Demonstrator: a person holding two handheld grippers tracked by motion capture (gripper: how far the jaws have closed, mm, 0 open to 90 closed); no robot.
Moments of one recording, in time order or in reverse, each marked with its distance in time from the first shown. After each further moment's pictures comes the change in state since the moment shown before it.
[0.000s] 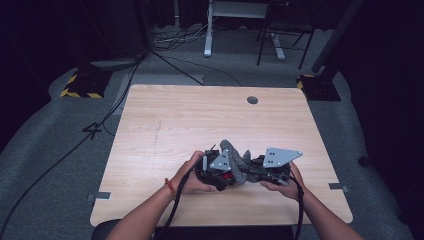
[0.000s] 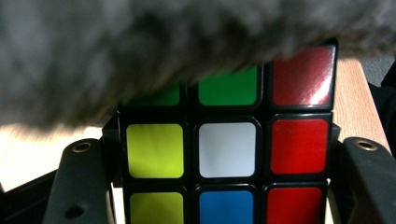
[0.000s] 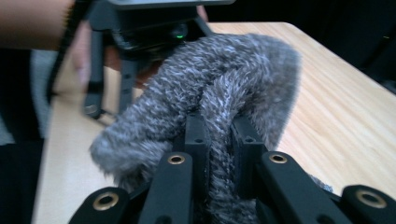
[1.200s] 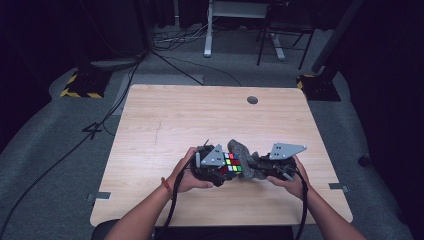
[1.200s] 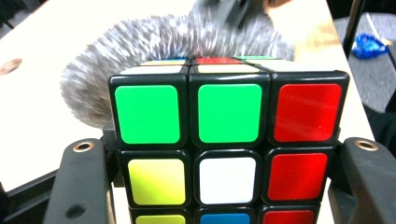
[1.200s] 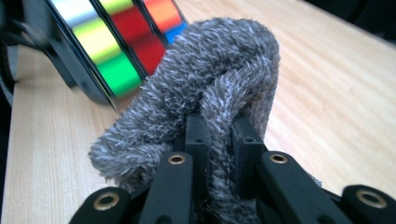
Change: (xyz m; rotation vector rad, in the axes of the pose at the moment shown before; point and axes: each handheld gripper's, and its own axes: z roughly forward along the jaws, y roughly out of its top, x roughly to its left) left arm 0.005 0.002 -0.025 -0.136 0.034 -0.028; right arm -0.027 -0.034 -0.004 0.048 -0.001 0.183
